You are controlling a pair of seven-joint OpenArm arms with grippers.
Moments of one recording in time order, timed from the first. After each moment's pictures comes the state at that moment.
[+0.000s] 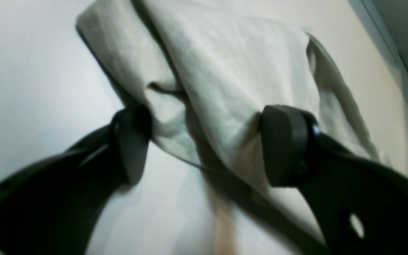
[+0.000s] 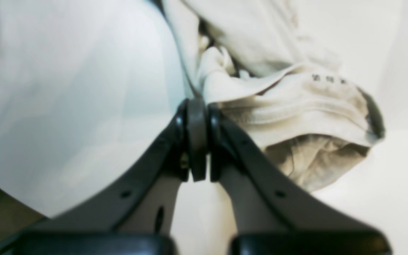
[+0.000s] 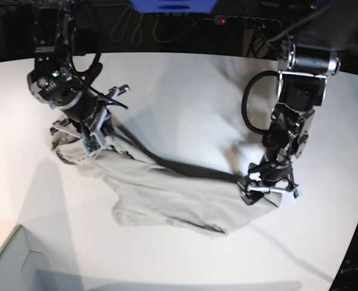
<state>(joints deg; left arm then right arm) -25.8 -8.2 2.7 30.2 -45.4 -9.2 1.0 -14.0 2.6 7.0 104.4 -1.4 33.1 -42.1</state>
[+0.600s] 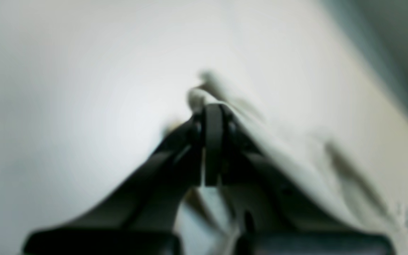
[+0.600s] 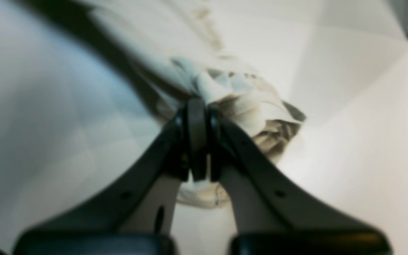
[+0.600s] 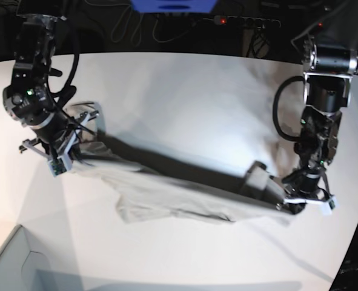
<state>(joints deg) -24.9 -17.0 2.7 40.4 -45.4 -8.5 -1.3 -7.9 5.5 15.3 104.1 -1.3 33.0 -42.4</state>
